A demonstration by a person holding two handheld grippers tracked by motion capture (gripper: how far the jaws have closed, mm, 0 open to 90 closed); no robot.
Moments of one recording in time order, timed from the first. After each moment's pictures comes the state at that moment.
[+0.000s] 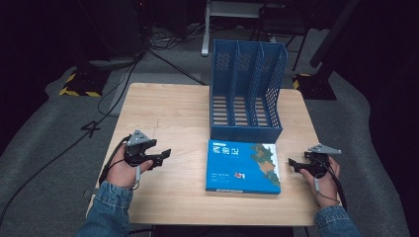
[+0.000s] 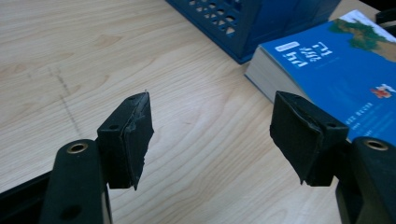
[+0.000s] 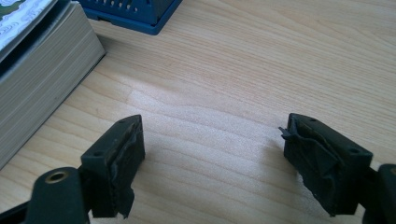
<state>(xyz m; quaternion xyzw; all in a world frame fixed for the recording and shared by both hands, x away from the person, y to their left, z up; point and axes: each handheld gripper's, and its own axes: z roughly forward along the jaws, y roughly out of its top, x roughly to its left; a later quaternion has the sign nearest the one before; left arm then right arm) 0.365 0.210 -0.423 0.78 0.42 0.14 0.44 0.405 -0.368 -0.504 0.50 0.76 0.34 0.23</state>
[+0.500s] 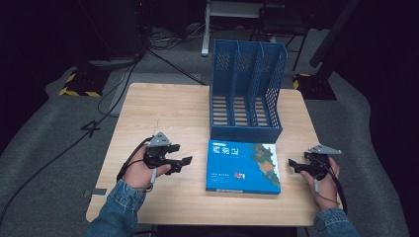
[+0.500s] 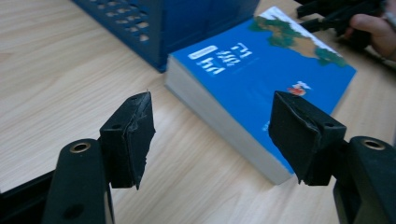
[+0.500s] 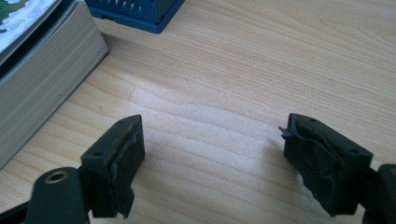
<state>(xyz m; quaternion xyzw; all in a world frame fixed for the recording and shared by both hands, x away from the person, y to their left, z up) 0.364 0.156 -0.419 0.81 0.35 0.06 0.46 0.404 -0.369 -0.505 0.50 0.77 0.34 0.23</state>
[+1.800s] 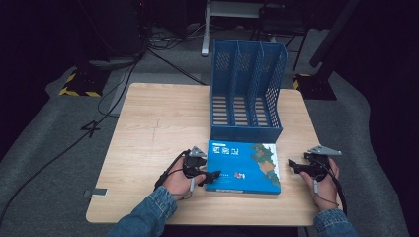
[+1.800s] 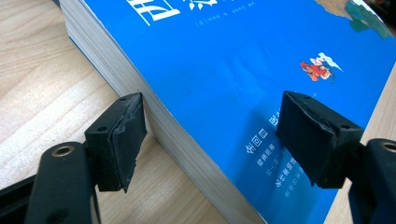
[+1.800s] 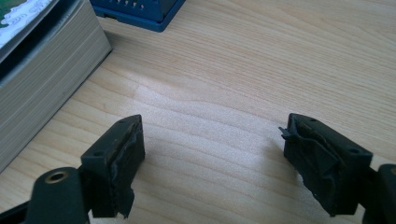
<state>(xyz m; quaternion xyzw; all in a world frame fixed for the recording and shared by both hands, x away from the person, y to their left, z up) 0.373 0.072 -0.489 0.82 0.39 0.02 0.42 0.401 -0.367 -0.504 0.50 0.76 0.34 0.23</state>
